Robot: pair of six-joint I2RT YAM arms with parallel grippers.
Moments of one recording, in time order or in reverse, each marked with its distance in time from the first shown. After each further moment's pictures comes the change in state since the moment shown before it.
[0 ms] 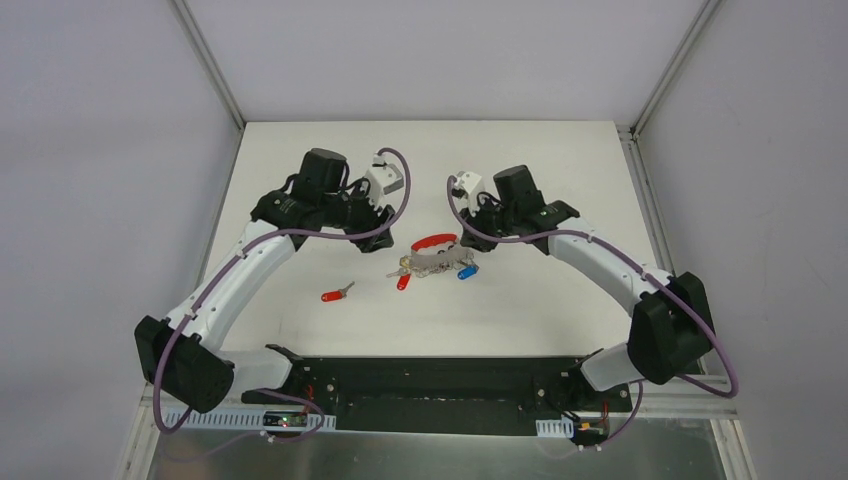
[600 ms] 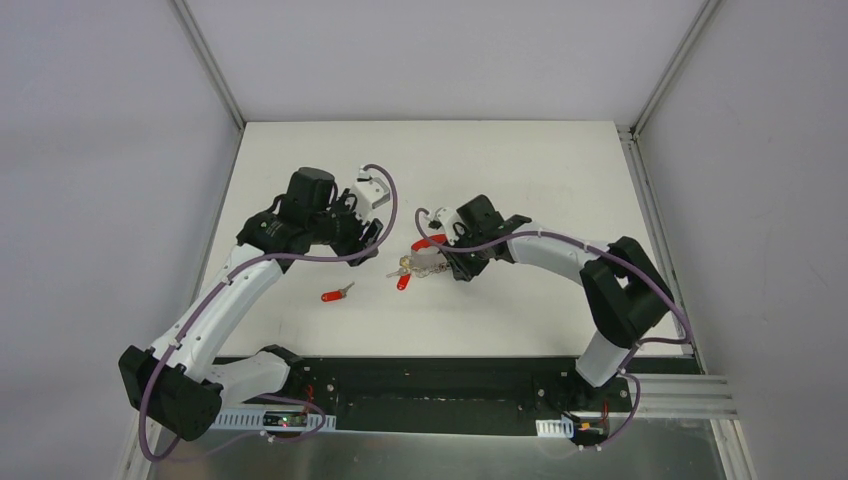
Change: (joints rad) left arm 0.002 -0.153 -0.141 0.005 -0.152 -0.003; right arm 0.126 0.223 -0.087 0.020 0.195 0.112
